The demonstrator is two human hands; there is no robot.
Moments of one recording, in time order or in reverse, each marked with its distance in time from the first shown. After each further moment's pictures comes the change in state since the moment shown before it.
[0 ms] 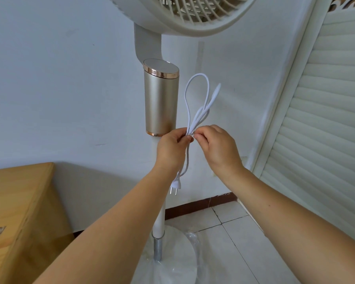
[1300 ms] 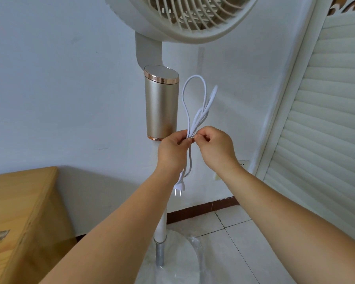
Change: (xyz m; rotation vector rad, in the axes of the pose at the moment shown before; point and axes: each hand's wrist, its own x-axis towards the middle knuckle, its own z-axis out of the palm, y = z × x) left_hand 0.000 0.004 0.002 -0.040 0.038 -0.034; right_hand 0.011 -0.010 -0.001 0.321 -0.076 0.390
